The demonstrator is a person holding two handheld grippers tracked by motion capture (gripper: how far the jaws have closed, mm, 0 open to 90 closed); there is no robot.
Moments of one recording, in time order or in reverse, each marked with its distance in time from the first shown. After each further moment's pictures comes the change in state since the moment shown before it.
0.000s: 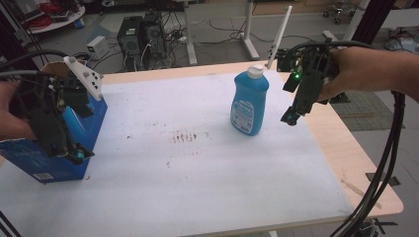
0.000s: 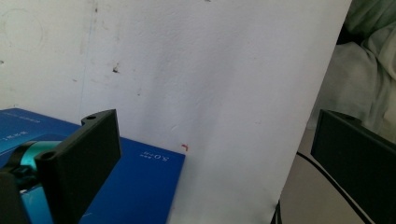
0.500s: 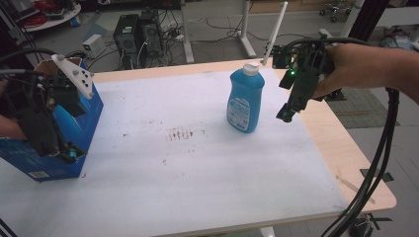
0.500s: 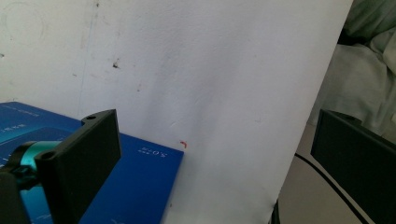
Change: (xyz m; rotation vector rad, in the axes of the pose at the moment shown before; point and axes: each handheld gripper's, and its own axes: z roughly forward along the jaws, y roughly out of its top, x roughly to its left) left arm -0.002 -0.006 0.000 -0.008 0.010 -0.020; right arm 0.002 -0.001 -0.002 -0.004 -0.006 0.005
